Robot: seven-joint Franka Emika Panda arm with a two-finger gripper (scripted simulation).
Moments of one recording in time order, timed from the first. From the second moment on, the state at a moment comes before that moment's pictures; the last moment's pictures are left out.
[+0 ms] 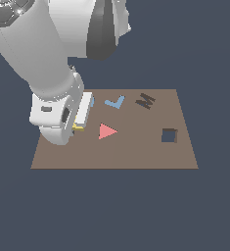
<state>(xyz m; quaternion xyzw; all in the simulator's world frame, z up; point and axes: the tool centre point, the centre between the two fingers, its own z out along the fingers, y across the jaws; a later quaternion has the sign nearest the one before) 0.003 -0.126 0.051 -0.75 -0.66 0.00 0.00</state>
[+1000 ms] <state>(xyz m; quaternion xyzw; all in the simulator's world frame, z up) 0.005 -0.127 0.031 -0.74 -0.67 0.00 0.00</state>
